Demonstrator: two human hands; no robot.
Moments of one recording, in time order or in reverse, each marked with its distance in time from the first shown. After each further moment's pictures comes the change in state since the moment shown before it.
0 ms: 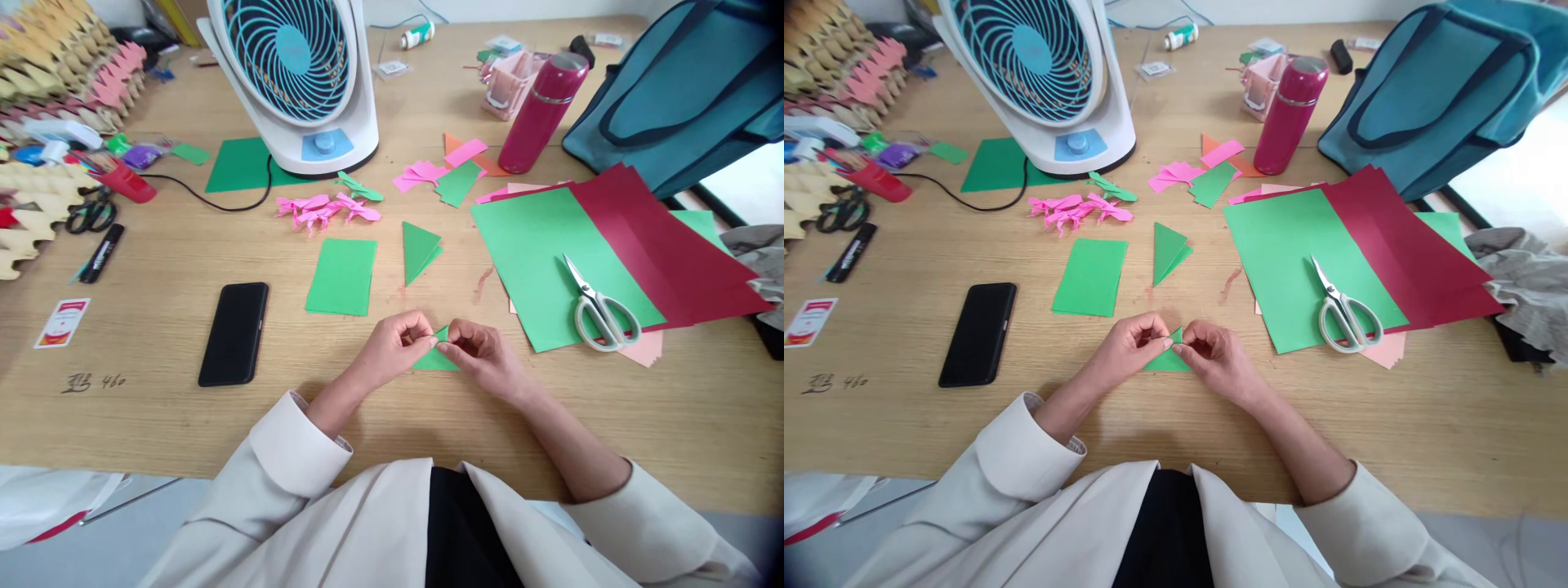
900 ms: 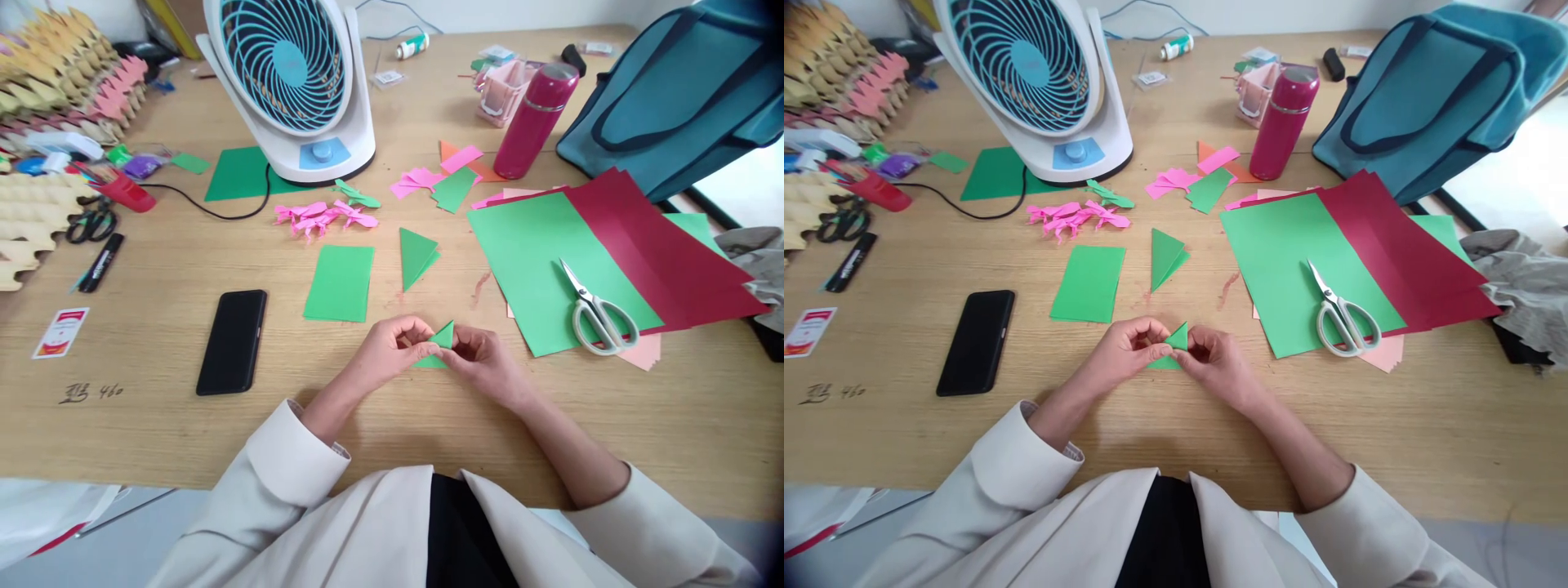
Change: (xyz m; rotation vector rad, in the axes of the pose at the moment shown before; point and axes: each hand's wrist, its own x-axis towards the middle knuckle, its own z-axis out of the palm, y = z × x) left_hand 0.002 0.001 -0.005 -0.037 -0.027 -0.102; right_hand 0.002 0.012 -0.001 -0.023 0.007 0.042
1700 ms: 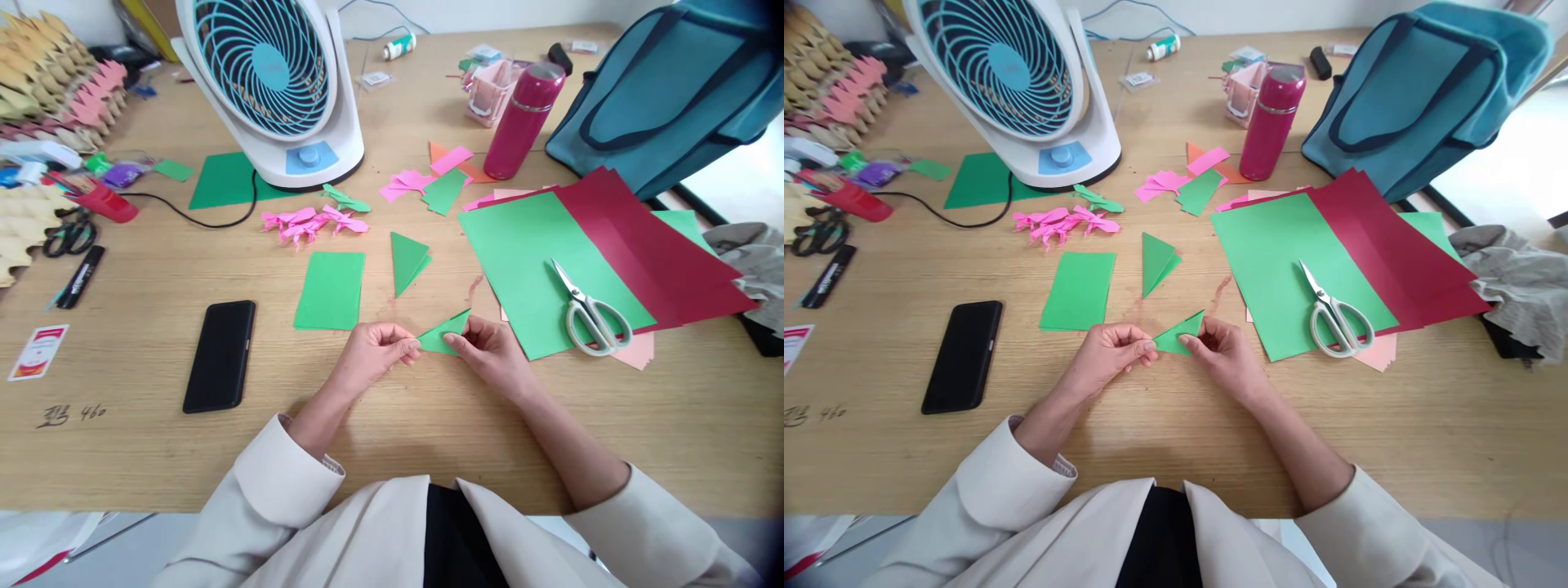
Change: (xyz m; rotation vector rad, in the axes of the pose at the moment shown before) left_hand 0.003 -0.004 -0.010 -0.057 0.114 -0.183; right_hand 0.009 -0.001 -0.013 0.157 0.112 -0.004
